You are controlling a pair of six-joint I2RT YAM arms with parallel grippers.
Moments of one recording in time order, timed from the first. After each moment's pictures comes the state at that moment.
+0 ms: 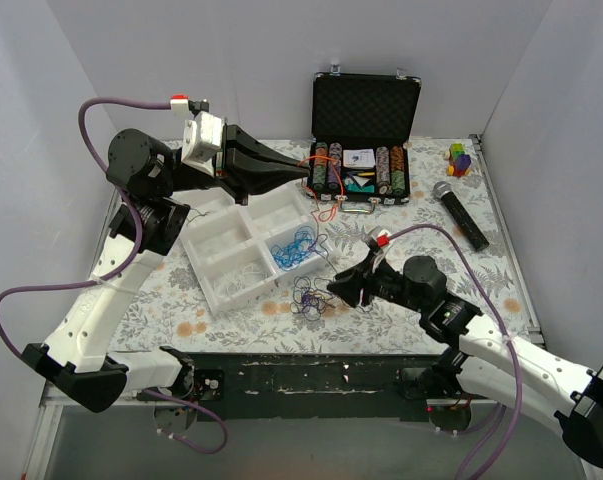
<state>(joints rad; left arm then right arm) -0.54 1.23 1.59 0.20 1.06 -0.20 0.81 0.79 0.41 0.19 -0.29 0.34</state>
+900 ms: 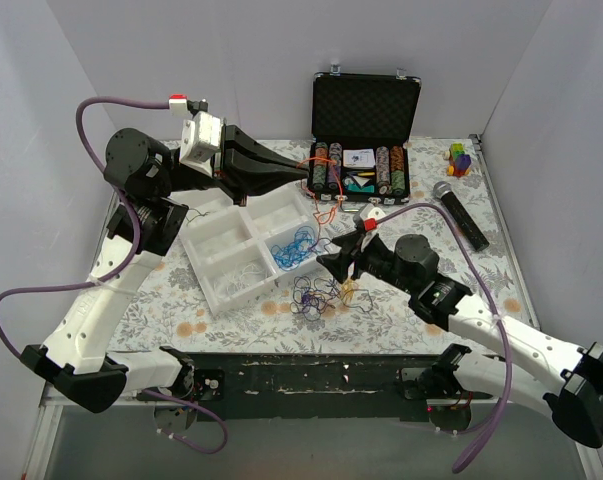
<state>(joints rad) -0.54 1.23 1.60 0.18 1.07 -0.20 0.82 0.93 0.58 0.23 -0.18 0.11</state>
